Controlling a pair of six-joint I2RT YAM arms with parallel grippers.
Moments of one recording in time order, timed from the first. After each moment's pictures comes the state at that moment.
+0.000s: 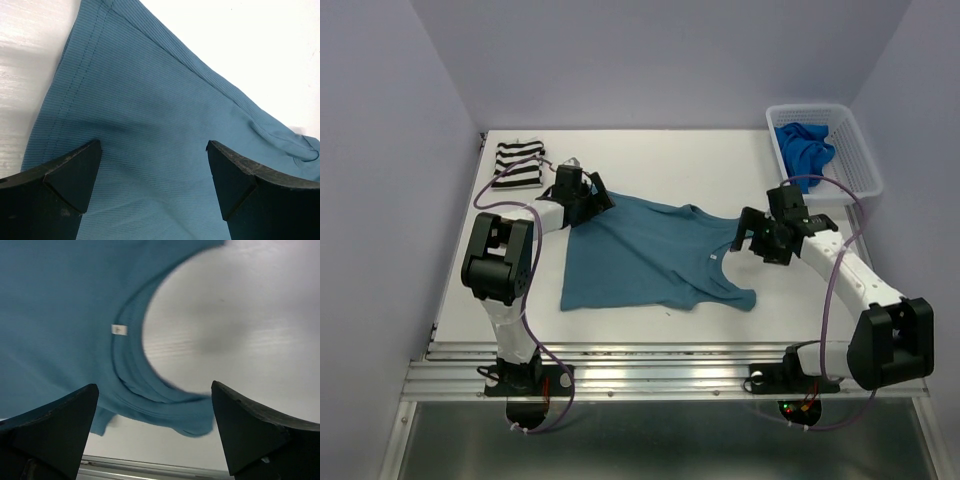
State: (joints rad) left arm -0.24 1.88 1.12 0.00 0.09 -0.66; right arm 0.20 1.29 0.93 -0.71 0.01 0.50
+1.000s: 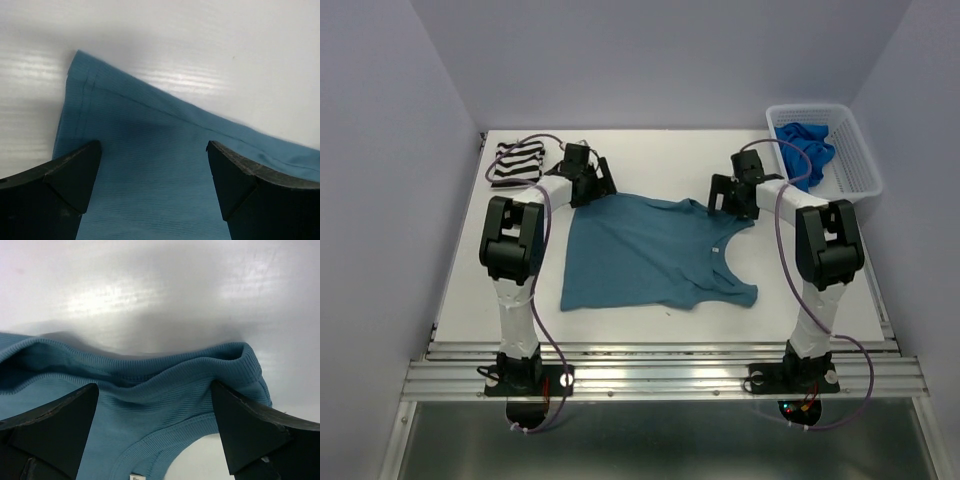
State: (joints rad) left arm -0.24 2.07 1.46 -0.23 0.05 -0.52; right arm 0.21 1.97 1.36 -0.38 0.01 0.37
